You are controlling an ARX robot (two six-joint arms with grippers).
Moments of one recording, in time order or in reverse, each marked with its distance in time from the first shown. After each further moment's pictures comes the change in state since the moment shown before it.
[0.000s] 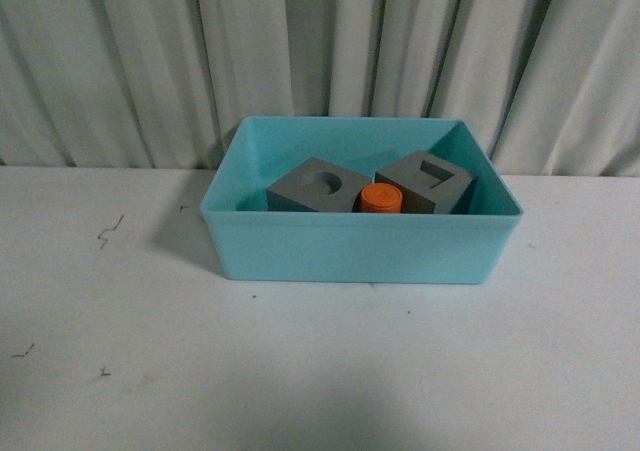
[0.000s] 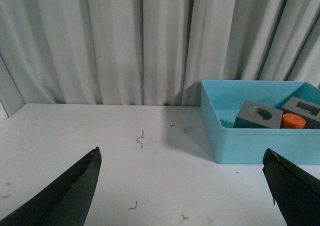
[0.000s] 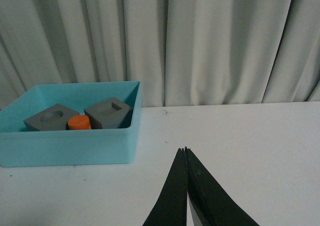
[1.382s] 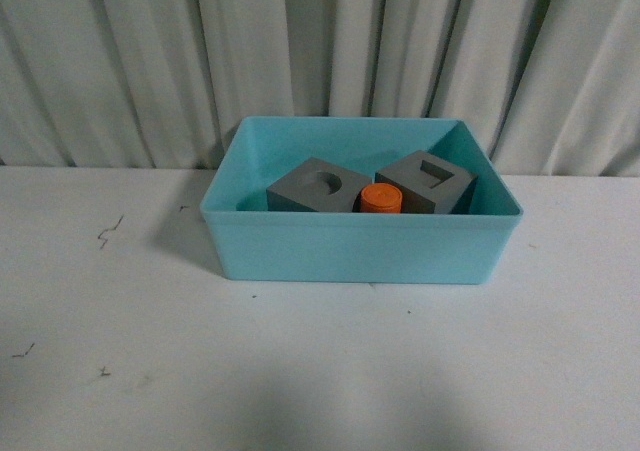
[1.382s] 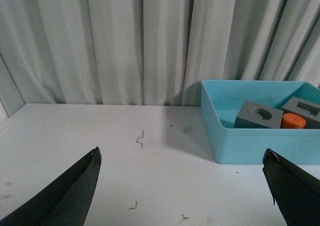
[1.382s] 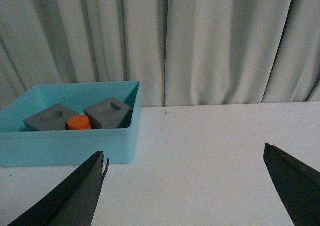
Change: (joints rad) left arm 0.000 0.000 0.000 0.000 0.000 0.000; right arm 0.000 0.000 0.000 0.000 0.000 0.000
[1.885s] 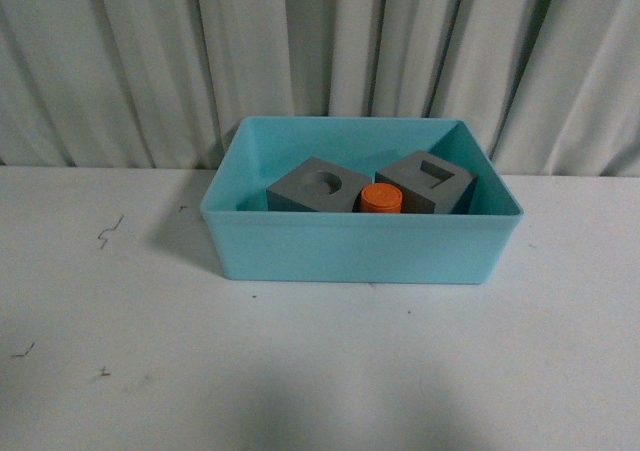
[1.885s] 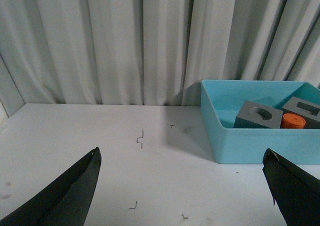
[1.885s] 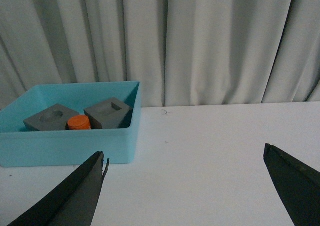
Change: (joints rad) left arm 0.000 0.000 0.000 0.000 0.000 0.000; right arm 0.000 0.000 0.000 0.000 0.000 0.000
